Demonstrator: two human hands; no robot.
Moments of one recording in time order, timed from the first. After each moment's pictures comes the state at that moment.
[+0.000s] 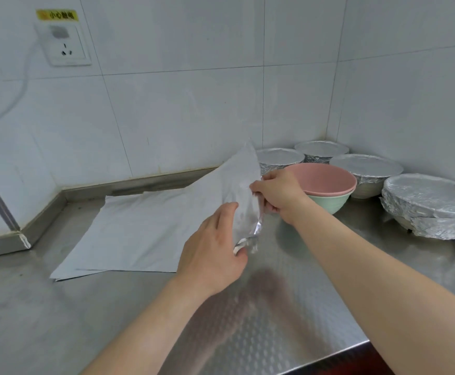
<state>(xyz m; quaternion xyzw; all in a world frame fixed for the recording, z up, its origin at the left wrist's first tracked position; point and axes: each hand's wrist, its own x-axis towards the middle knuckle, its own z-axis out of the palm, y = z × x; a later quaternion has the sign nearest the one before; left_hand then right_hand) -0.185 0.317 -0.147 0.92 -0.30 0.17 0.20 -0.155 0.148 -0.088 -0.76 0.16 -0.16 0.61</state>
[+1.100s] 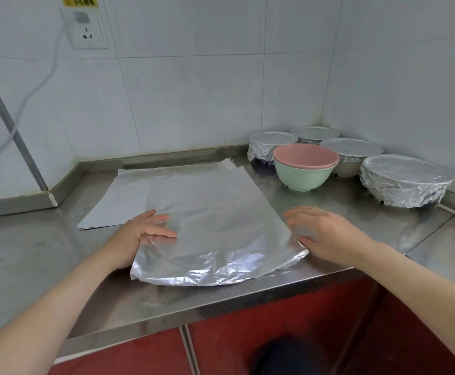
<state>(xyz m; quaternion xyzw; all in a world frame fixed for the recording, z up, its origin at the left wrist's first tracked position) -0.174 0.477 -0.187 0.89 -0.31 -0.01 0.34 -0.299 0.072 -0.176 -0.95 -0.19 -0.21 0.10</state>
